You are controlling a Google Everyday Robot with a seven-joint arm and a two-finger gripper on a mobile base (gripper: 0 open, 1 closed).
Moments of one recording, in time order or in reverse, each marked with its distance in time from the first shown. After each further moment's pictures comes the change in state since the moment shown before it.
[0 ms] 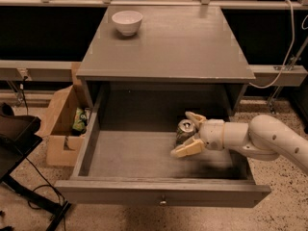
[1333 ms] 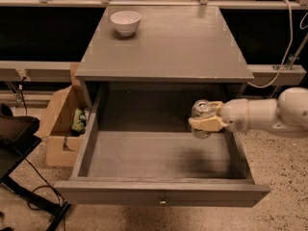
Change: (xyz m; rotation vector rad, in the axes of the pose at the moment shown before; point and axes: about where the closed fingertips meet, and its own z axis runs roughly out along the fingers) arm -0.045 -0.020 -0.059 -0.018 0.065 0.135
